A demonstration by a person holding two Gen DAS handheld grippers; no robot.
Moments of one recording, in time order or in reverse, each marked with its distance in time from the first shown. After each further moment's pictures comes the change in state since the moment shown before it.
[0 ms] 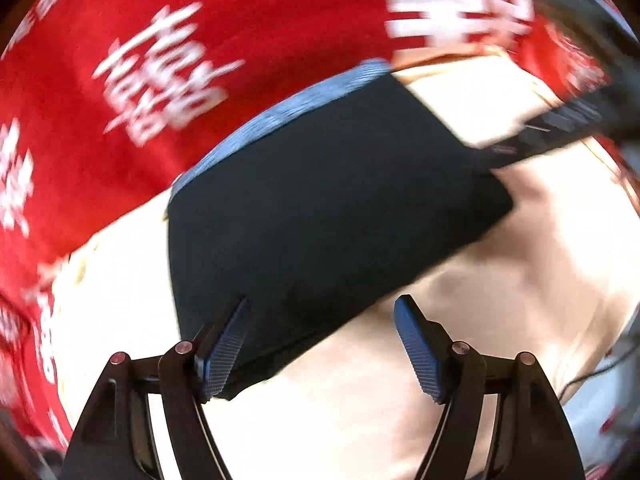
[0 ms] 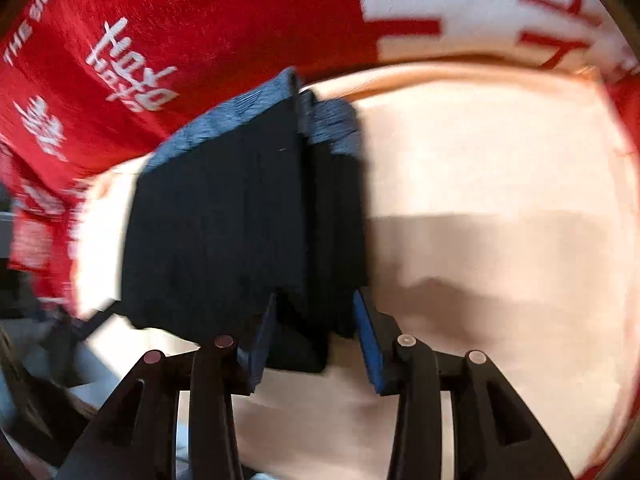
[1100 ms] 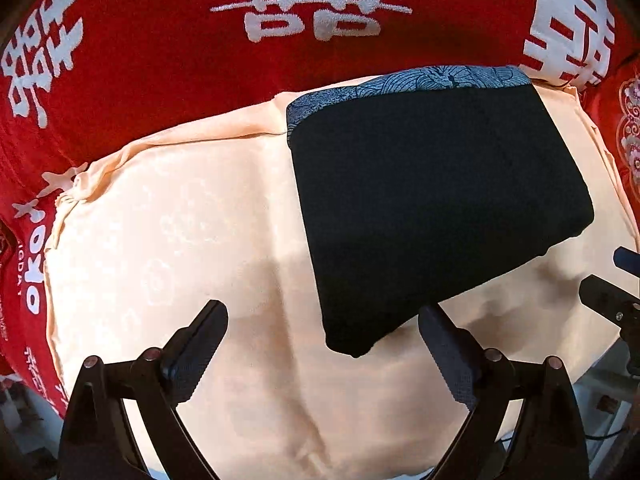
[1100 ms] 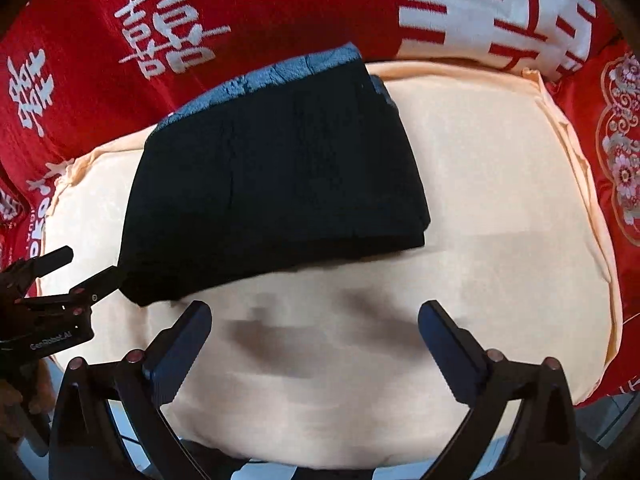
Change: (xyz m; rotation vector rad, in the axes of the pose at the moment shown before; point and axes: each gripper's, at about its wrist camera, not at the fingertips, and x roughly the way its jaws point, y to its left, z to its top) left arm 0.029 0.133 -0.016 -0.191 0.153 -0.073; right arm -0.004 0.100 -0.069 0.042 -0.082 -0.209
